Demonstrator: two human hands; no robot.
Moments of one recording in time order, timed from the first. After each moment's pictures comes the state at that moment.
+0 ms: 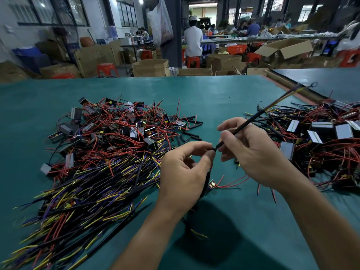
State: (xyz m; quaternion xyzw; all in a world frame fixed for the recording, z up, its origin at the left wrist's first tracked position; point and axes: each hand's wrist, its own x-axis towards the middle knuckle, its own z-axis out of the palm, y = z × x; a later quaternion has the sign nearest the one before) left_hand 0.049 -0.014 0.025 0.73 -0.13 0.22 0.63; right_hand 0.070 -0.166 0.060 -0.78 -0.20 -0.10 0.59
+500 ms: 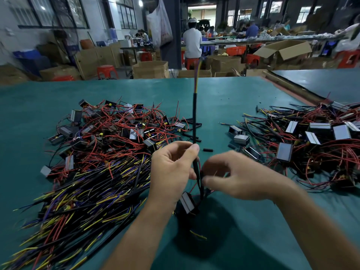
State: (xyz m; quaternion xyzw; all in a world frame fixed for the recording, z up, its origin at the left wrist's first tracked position) left_hand 0.059 -0.003 0.029 0.66 -0.03 0.16 0.74; right_hand 0.064 -0.163 0.052 -0.89 -0.25 0.08 0.36
